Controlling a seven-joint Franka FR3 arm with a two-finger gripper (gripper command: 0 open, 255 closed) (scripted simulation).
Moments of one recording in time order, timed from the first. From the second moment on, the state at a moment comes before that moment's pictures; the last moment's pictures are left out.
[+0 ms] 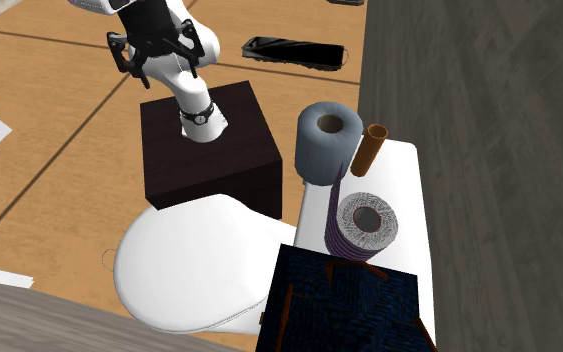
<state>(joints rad) -0.01 -0.82 0.02 -2.37 -0.02 1.50 -0.07</state>
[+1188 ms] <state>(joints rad) 0.05 -0.24 0.14 -1.93 0.01 1.66 0.00</state>
